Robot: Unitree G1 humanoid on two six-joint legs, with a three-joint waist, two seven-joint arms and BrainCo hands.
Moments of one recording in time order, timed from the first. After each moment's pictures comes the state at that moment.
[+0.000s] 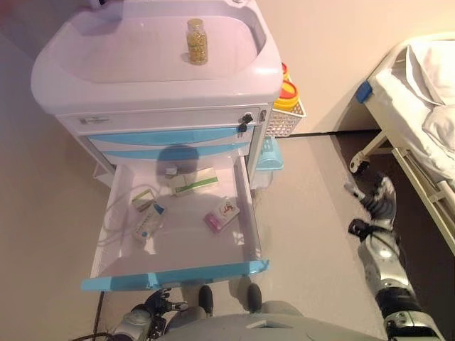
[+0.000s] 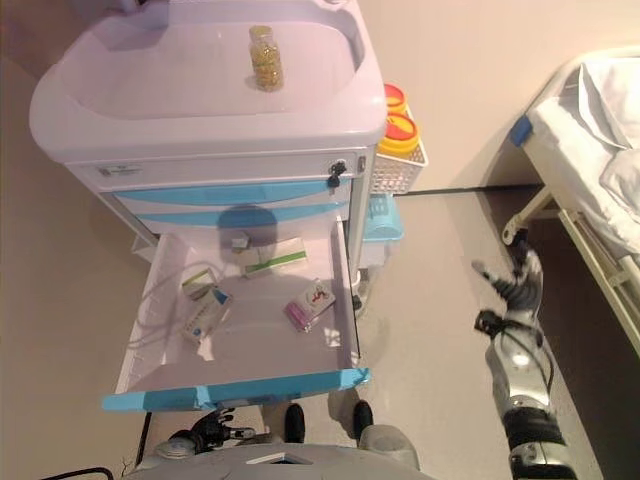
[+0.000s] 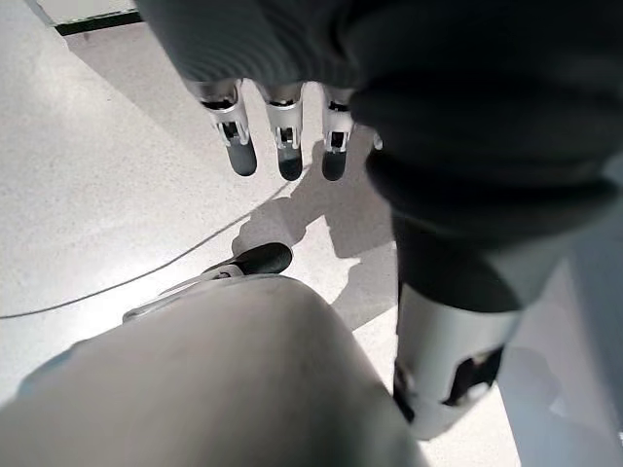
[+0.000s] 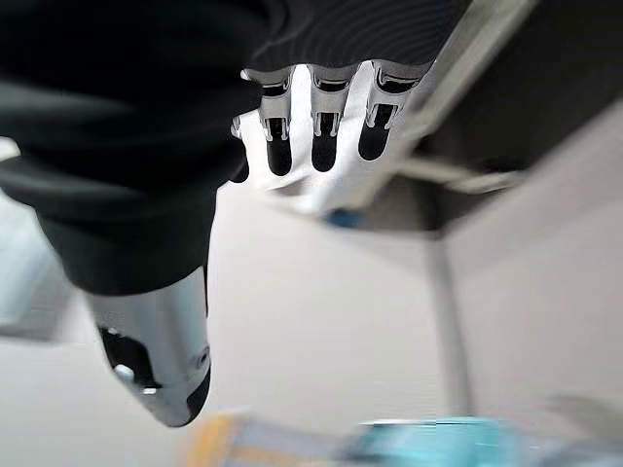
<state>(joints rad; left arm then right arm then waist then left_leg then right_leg) 0.04 0.27 -0.27 1.11 -0.13 -0.06 -0.07 -0.02 -0.39 -0.03 0.63 0.34 -0.32 -0.35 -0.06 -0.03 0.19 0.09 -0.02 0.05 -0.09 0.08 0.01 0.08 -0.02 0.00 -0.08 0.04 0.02</state>
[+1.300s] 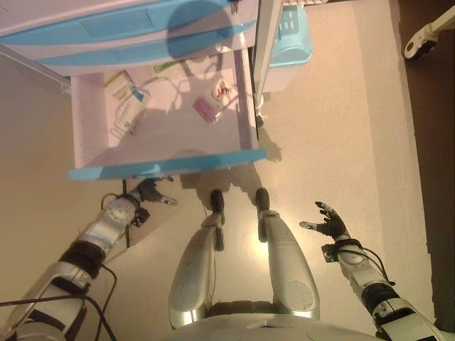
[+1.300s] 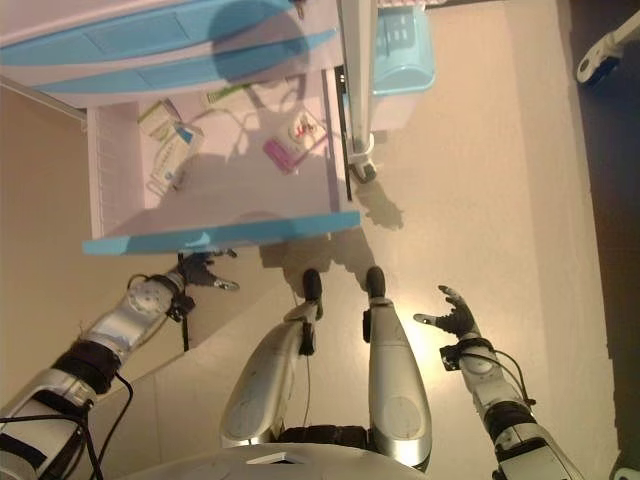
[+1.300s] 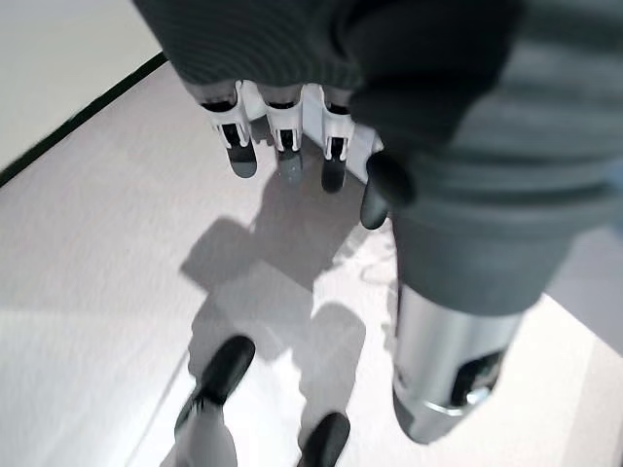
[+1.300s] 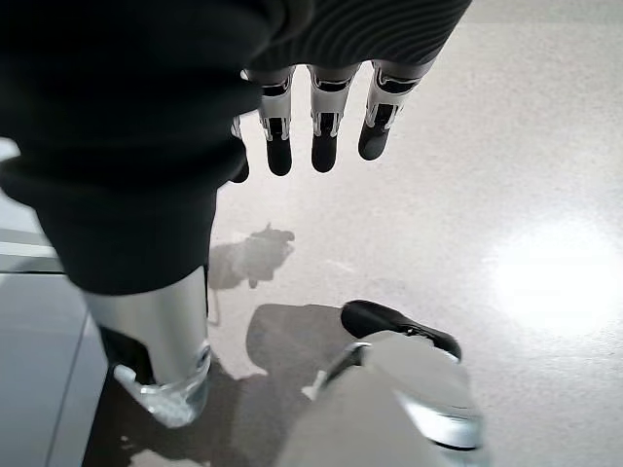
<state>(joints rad) -0.42 0.76 -0.44 0.51 -0.11 0.07 -0.13 -0.16 -0.45 0.26 0.87 0.14 -0.26 -0.15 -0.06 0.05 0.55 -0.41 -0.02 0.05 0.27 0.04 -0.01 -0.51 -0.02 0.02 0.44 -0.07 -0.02</state>
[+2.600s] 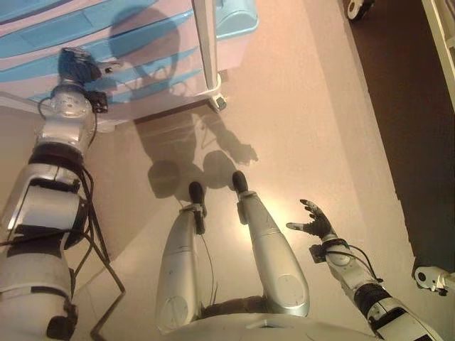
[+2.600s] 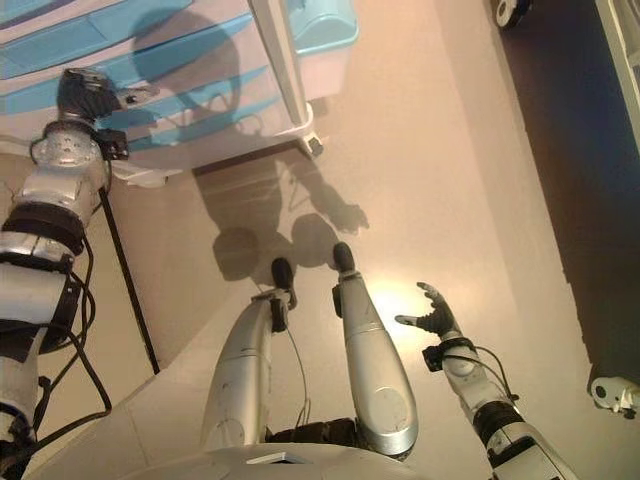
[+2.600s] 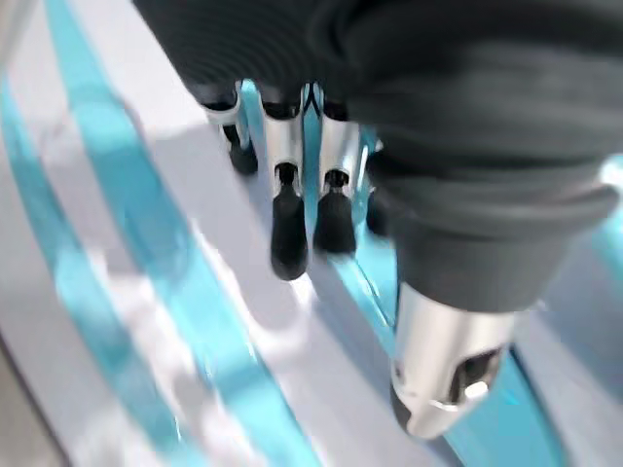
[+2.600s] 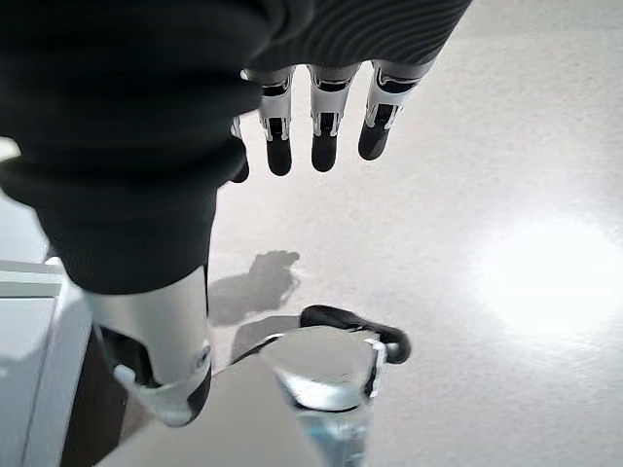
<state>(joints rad) -0.96 0.77 -0.32 0.89 -0.55 -0.10 0.12 -0.17 -0.41 0.40 0.86 0.14 -0.32 -0.20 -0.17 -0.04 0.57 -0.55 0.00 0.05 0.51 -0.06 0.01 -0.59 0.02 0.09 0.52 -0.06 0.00</state>
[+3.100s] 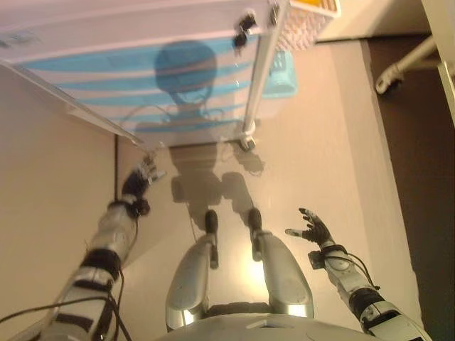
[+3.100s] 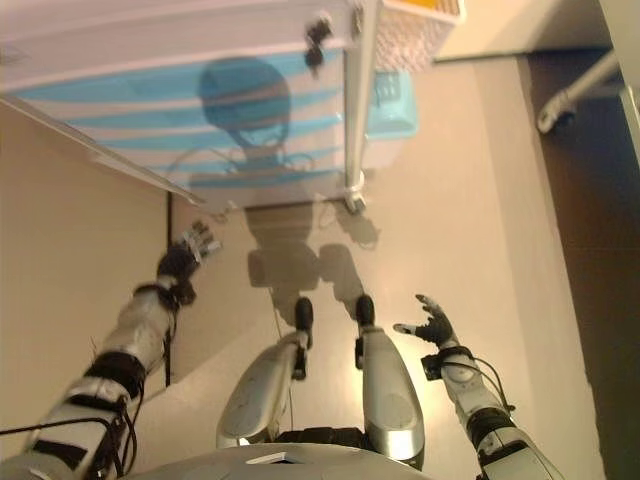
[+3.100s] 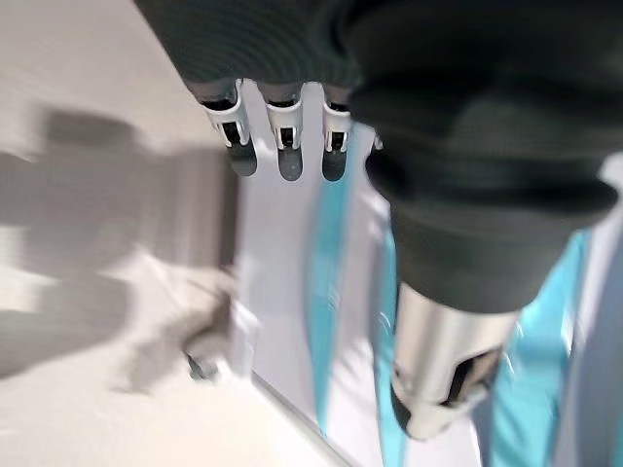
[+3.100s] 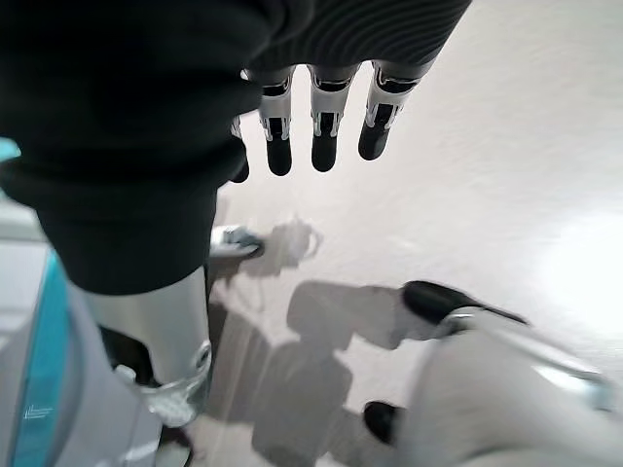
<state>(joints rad) -0.22 0.42 -0.11 0.85 -0.67 -0.18 -0.18 -0.15 -0.36 0.29 0.99 0.11 -0.30 -0.05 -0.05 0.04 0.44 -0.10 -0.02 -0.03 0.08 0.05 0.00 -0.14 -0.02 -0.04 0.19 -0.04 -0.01</state>
